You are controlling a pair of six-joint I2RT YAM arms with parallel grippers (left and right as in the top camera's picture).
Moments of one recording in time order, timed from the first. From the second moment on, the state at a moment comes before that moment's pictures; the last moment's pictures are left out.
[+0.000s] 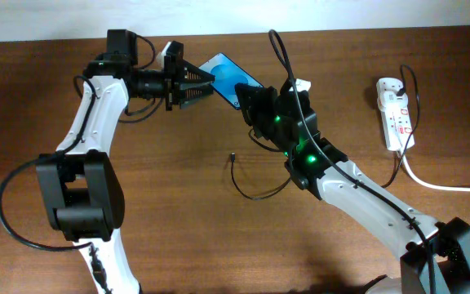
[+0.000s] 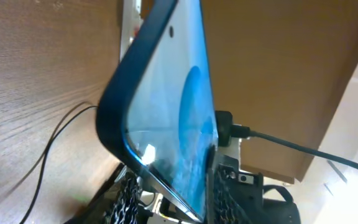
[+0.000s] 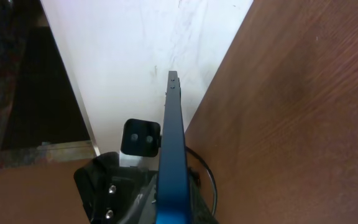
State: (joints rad) left arm -0.03 2.12 1.79 -0.80 1.38 -0.55; right arm 0.53 1.58 1.01 0.32 -0.05 1.50
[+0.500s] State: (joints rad) left arm -0.11 2.13 1.79 -0.25 1.17 -1.14; right arm 0.52 1.61 1.02 0.40 -0.03 1.61
